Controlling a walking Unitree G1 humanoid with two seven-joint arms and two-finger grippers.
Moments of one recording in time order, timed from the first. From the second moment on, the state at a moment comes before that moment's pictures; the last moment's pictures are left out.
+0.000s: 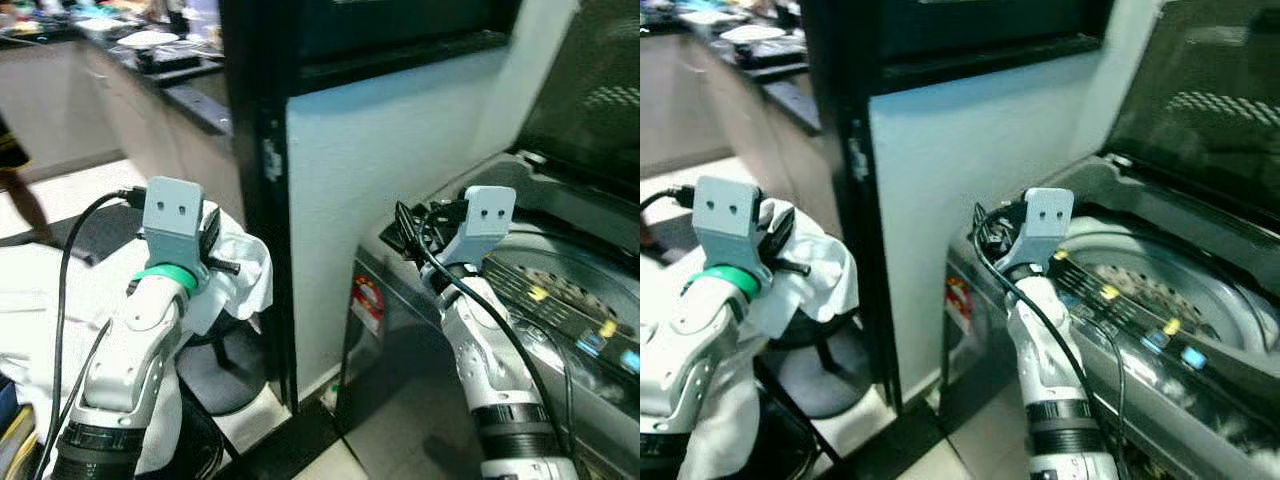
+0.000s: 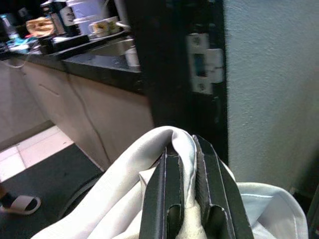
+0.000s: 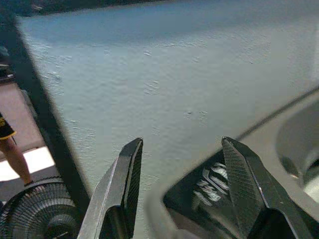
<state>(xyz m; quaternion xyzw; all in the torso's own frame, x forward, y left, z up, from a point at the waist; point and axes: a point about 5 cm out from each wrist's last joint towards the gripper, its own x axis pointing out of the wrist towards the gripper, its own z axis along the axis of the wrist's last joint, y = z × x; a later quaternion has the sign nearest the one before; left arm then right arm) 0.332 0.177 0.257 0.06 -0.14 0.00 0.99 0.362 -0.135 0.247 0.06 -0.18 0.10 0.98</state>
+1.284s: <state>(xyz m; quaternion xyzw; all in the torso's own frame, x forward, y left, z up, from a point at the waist) 0.326 0.162 0.274 0.04 -0.18 -0.04 0.98 0.375 -0.140 0.285 0.07 -0.21 0.10 0.97</state>
